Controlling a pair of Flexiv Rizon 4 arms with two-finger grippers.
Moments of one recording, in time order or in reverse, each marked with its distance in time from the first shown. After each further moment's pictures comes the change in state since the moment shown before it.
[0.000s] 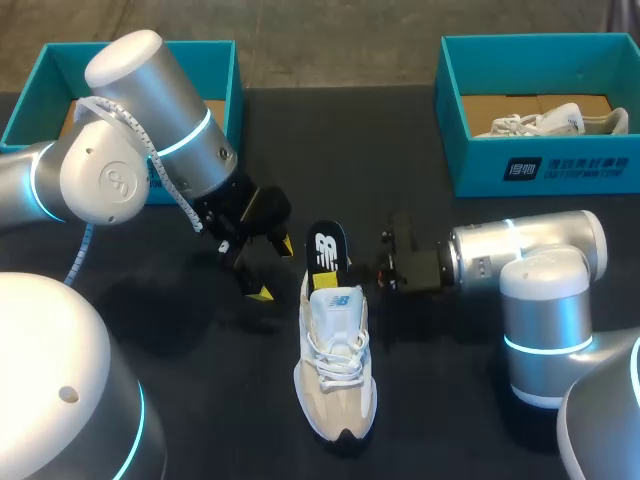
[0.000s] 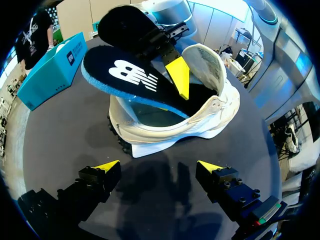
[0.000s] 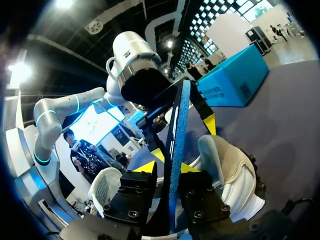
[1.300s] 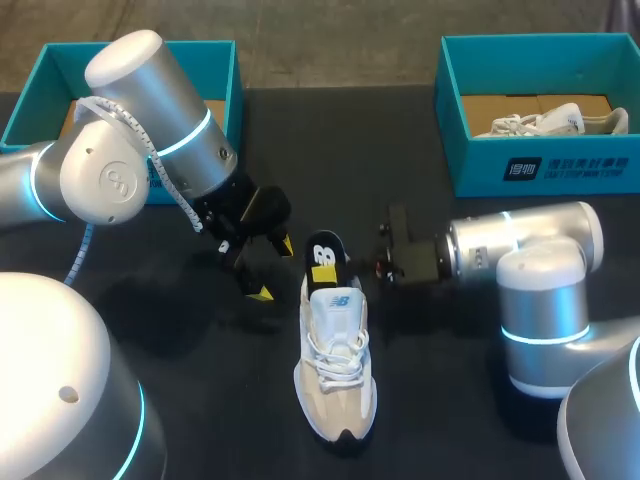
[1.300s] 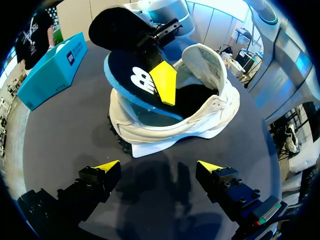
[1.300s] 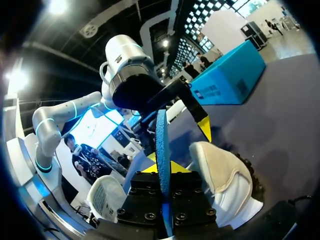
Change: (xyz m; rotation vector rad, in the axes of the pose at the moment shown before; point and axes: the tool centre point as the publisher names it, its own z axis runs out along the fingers) left arm 0.000 0.000 0.000 0.000 0.000 0.000; right arm -0.006 0.004 0.002 0.019 0.000 0.060
